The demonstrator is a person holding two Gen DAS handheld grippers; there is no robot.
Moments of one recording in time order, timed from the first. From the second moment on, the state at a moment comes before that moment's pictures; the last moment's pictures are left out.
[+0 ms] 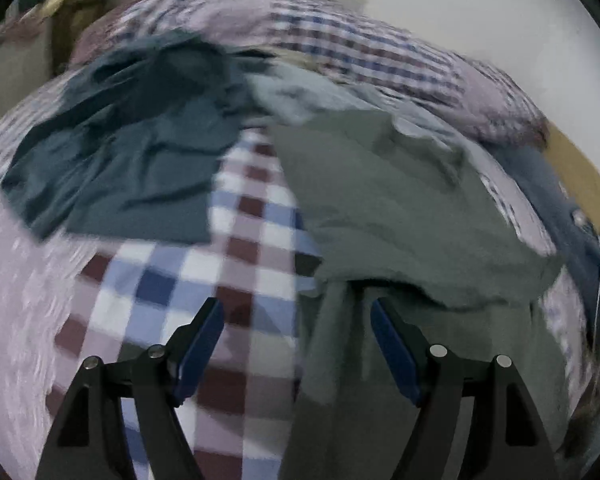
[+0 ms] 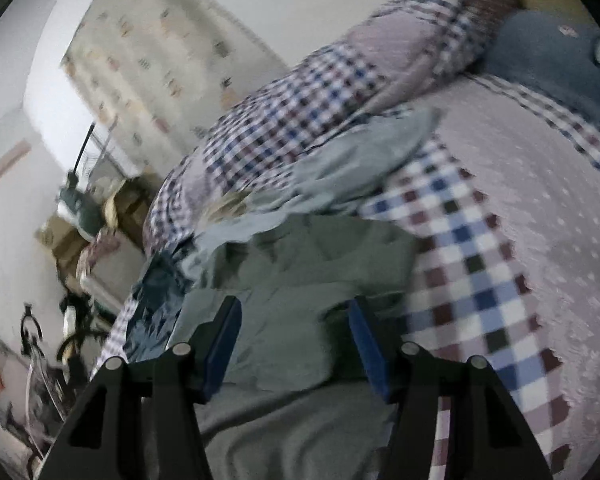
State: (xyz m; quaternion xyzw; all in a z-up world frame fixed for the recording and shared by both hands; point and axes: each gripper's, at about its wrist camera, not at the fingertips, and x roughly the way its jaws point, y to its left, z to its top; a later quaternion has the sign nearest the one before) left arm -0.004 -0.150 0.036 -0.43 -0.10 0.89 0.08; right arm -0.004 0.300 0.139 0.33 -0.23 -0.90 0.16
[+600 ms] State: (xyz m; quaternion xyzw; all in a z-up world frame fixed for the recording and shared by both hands) left arm -0.044 -0.184 0.016 -0.43 -0.30 0.83 0.19; right arm -0.198 -0.074 0.127 0.45 0.09 -0.83 0.33
